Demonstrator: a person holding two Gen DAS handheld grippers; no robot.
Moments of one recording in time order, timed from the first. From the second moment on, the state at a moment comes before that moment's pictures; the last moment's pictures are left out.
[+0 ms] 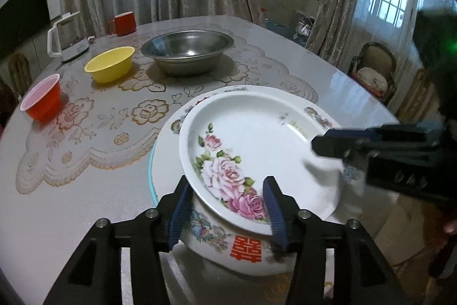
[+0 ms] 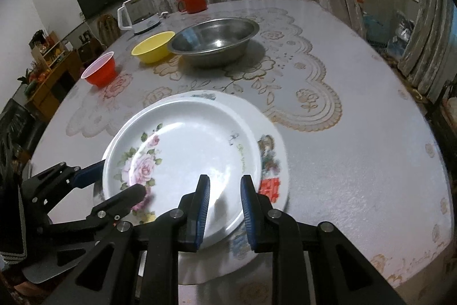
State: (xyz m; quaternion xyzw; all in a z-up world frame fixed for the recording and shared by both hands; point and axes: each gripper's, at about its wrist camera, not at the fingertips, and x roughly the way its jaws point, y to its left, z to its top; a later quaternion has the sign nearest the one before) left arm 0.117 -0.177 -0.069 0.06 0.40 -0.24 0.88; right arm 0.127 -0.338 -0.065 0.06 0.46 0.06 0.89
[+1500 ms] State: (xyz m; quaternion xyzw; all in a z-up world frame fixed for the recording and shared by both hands) left arm 0.105 -0.119 -0.055 -0.01 0.39 -0.19 0.90; right arm 0.109 -0.320 -0.050 0.10 0.44 0.06 0.89
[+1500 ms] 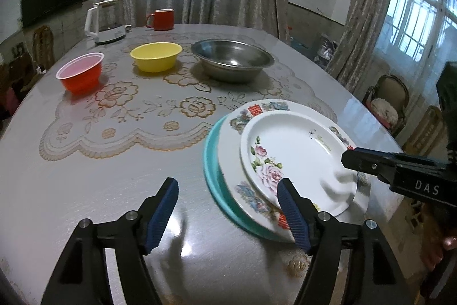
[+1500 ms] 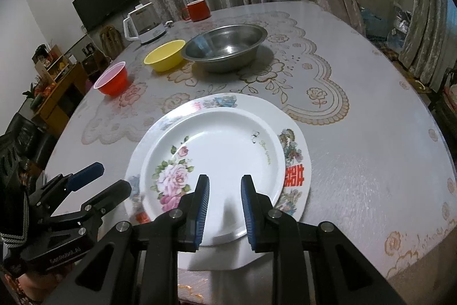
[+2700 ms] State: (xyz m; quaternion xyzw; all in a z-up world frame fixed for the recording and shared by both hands) left arm 0.203 -0.110 -0.039 -0.04 0.42 -0.17 0.89; right arm 0.193 -0.370 -0.033 0.14 0.42 0.04 0.90
